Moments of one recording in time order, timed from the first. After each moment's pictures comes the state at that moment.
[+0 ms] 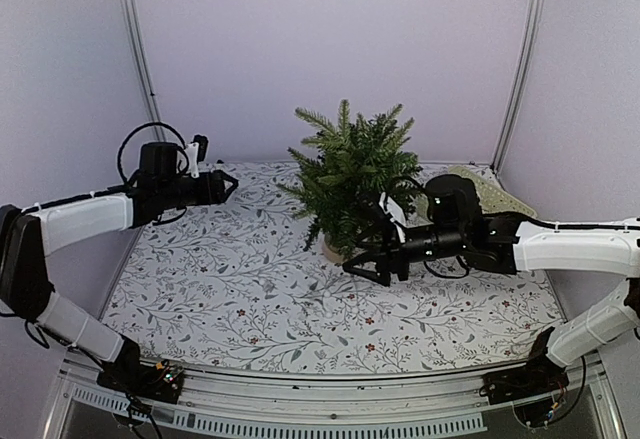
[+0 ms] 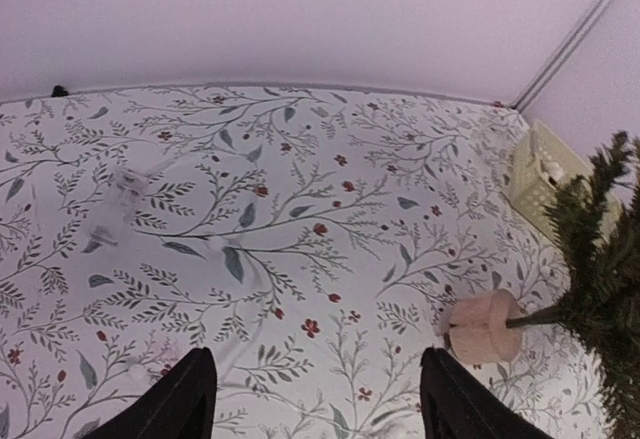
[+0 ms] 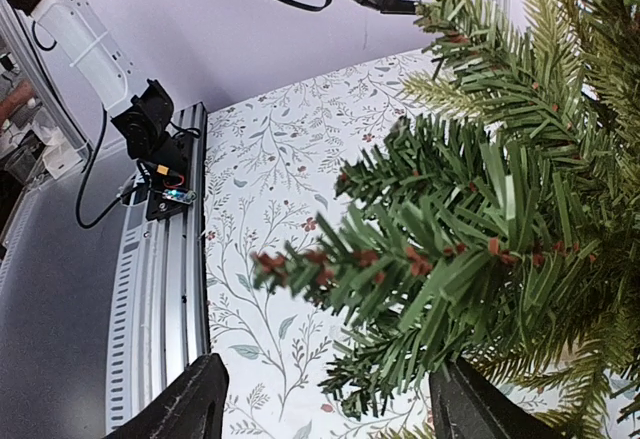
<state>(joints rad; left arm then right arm) -0.26 1.44 0.91 0.05 0.23 -0.30 0.89 1.38 0.85 0.11 -0.48 0.01</state>
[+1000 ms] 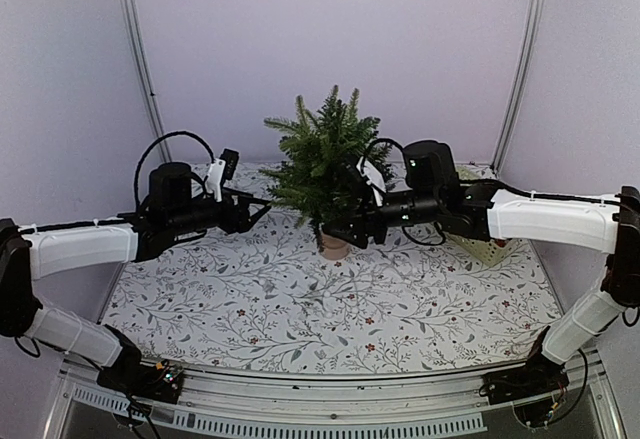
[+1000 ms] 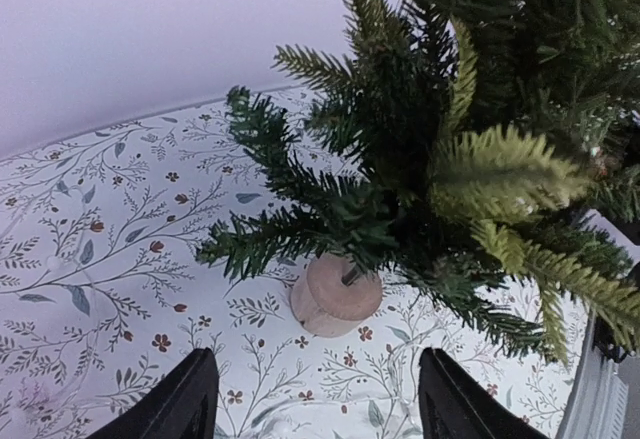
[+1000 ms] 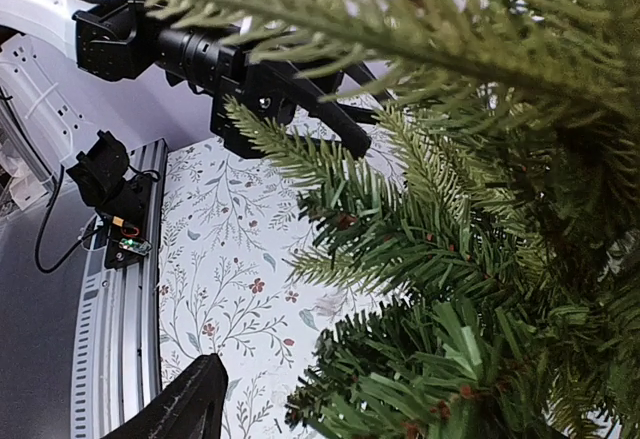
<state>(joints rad) -0.51 1.30 0.70 0.30 0.32 -0.21 0.84 1.55 1.12 0.04 -0.47 -0.03</state>
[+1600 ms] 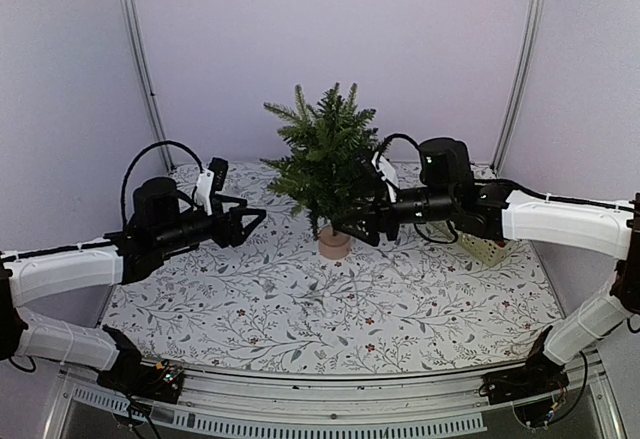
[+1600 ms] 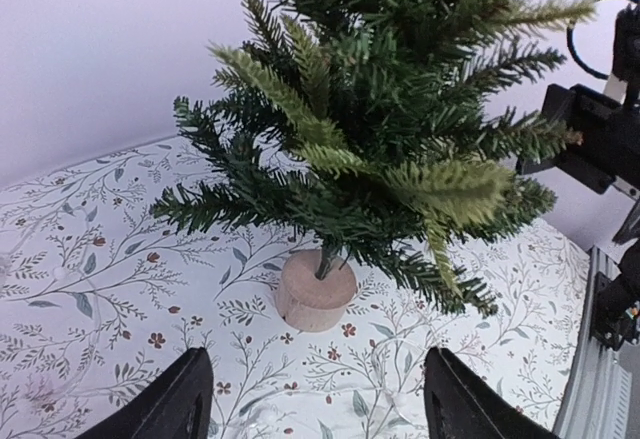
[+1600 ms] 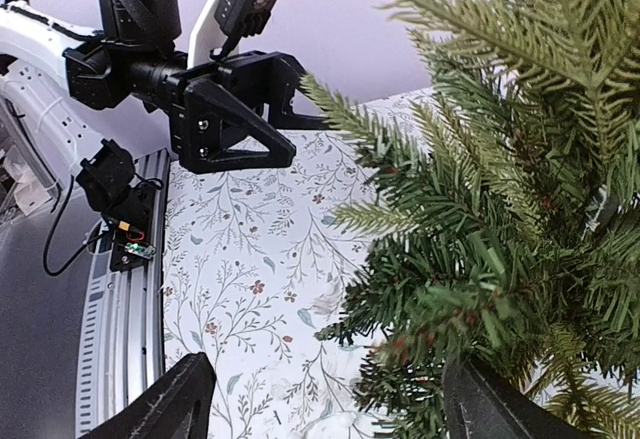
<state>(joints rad) -0.57 1.16 0.58 0.36 0.27 -0.19 0.81 1.48 1.07 0.05 -0.48 -0.03</state>
